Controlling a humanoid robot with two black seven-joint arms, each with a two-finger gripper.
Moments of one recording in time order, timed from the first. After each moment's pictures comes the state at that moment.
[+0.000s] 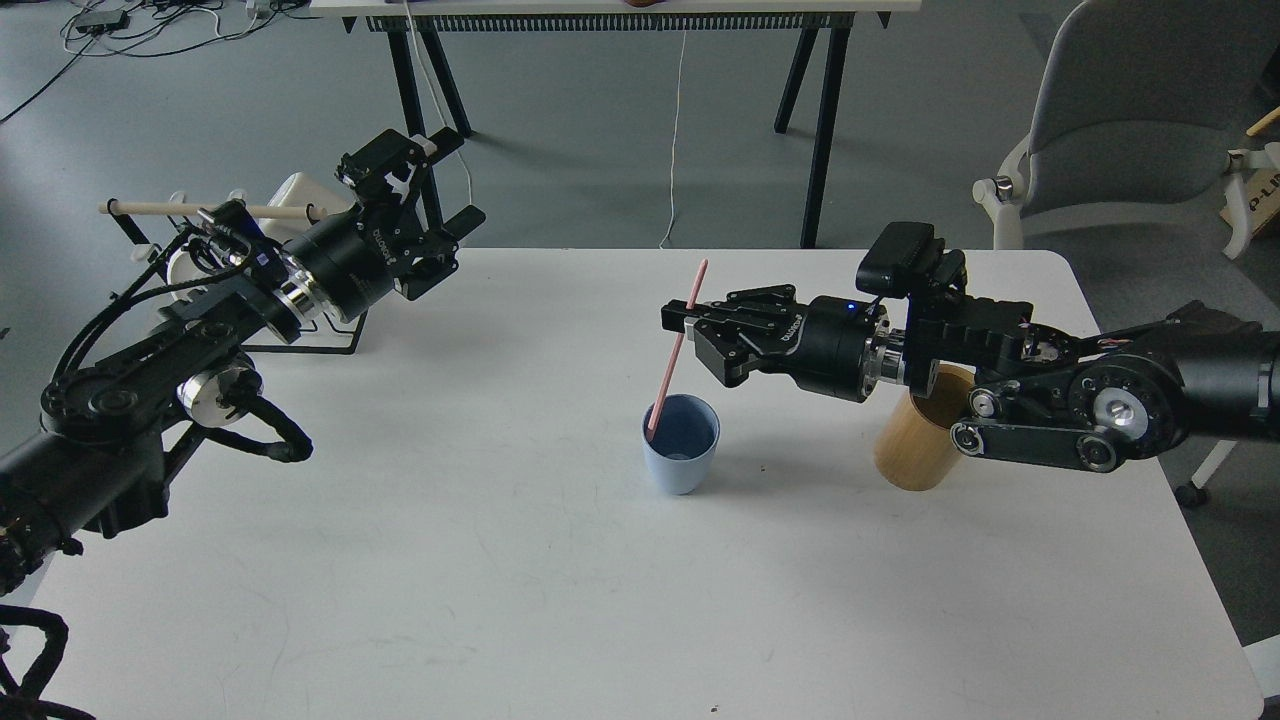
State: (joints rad) left arm -0.78 0.40 -0.57 -0.76 0.57 -0.49 -0.49; right arm 1.37 -0.37 -0.58 1.17 -1.07 -0.49 0.49
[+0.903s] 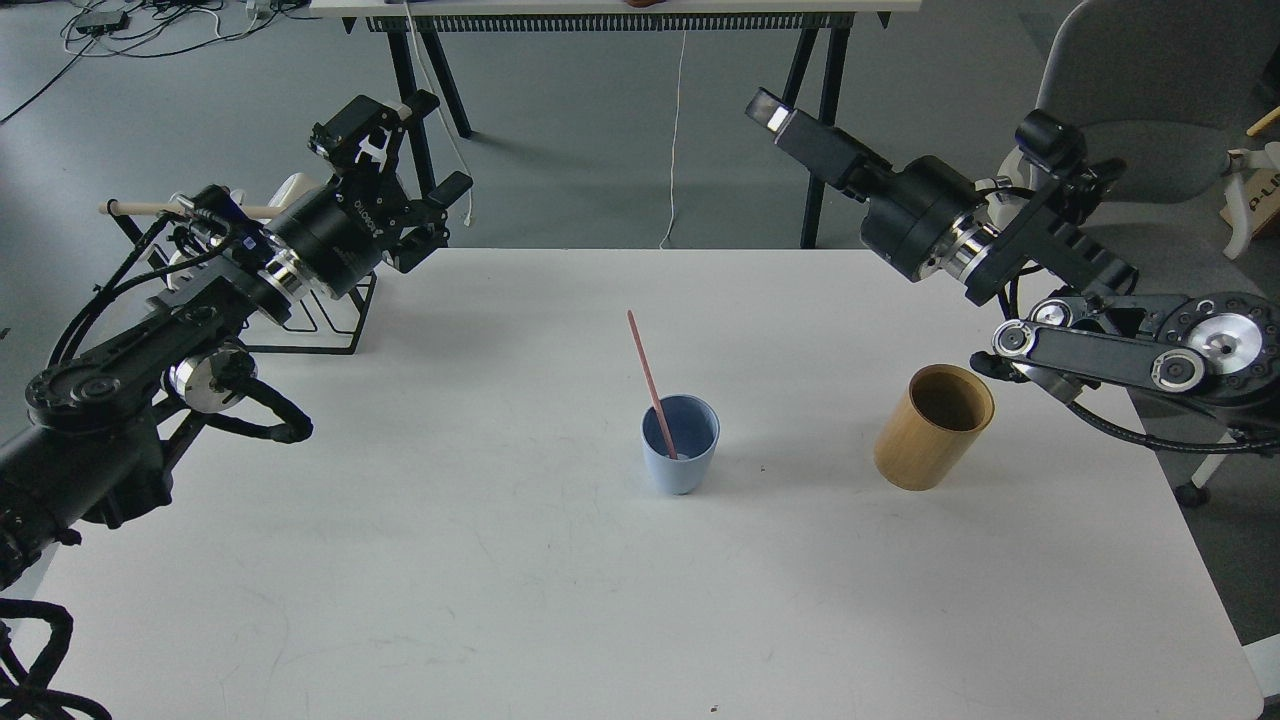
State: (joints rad) left arm -0.78 0.40 -0.67 -0.77 0.52 -0.49 -0.49; right arm 1.22 -0.58 -0.09 1.33 -0.50 -0.49 0.49
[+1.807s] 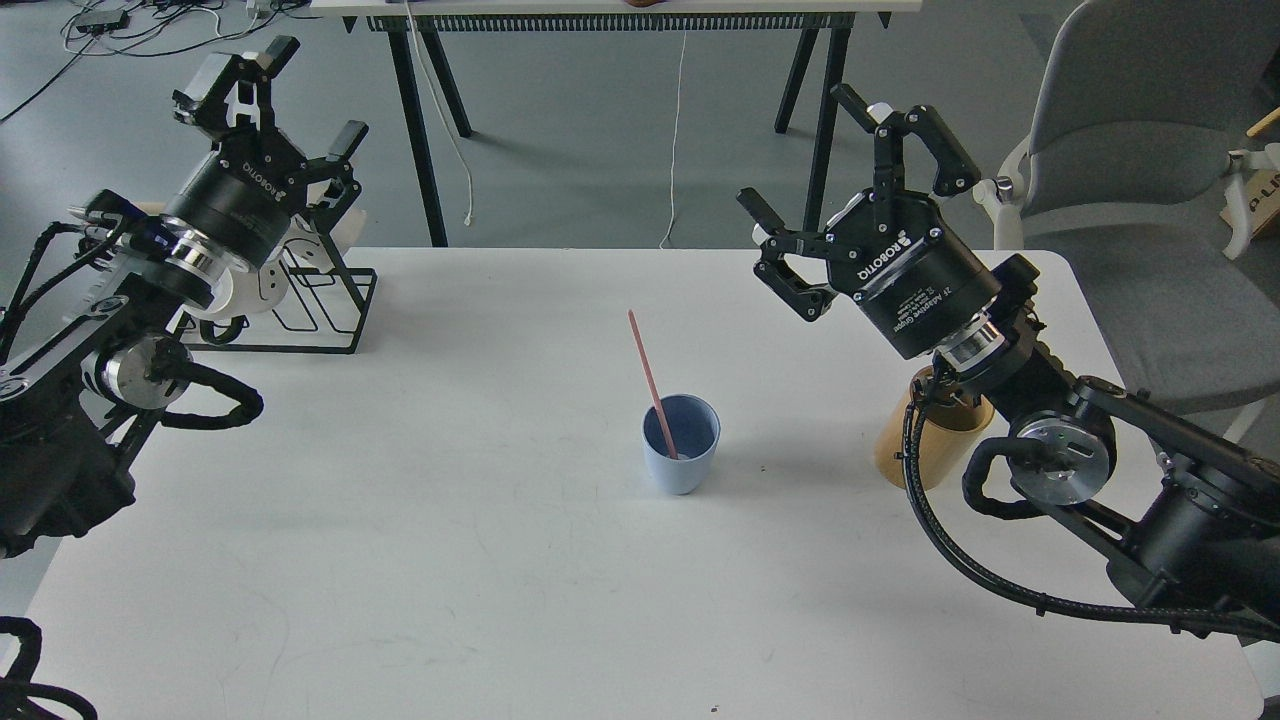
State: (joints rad) left arm -0.72 0.46 -0.79 -0.77 0.38 -0.49 -0.49; right arm 0.62 -0.49 0.62 1.47 -0.12 0.30 0.49
